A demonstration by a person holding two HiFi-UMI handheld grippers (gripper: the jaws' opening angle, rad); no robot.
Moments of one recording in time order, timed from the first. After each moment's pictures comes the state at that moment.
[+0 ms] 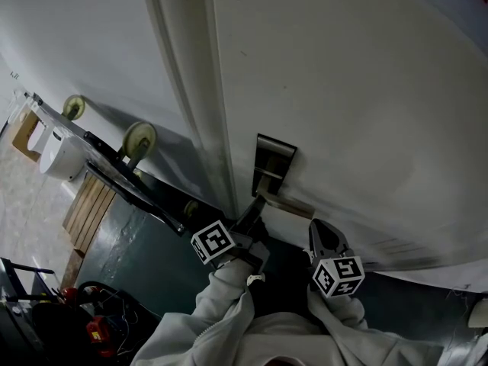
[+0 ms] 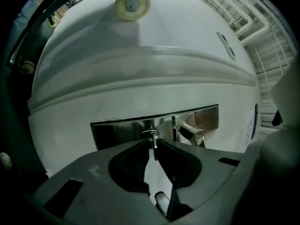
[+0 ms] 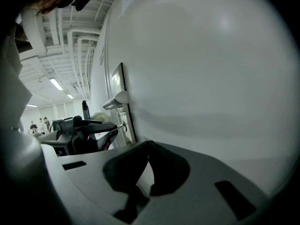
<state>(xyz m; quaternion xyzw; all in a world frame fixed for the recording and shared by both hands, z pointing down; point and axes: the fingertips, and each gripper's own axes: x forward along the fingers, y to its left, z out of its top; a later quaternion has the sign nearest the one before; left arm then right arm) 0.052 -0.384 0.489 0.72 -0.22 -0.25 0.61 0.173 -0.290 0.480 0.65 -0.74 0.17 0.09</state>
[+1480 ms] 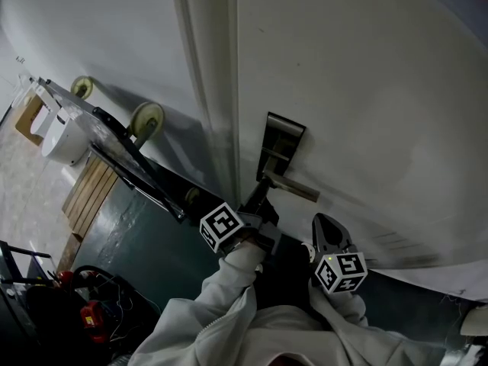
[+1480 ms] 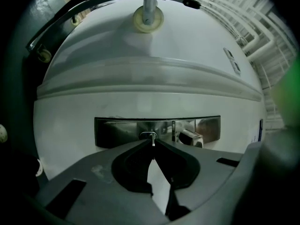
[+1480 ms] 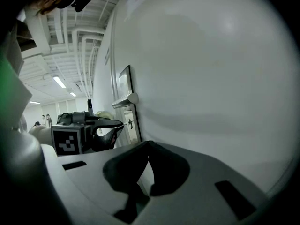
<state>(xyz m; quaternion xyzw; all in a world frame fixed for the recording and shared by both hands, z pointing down) 0.050 -0.383 0.490 0.65 -0.27 -0.30 0.64 0.167 -0.268 0.477 0.64 -0.74 0.16 0.10</state>
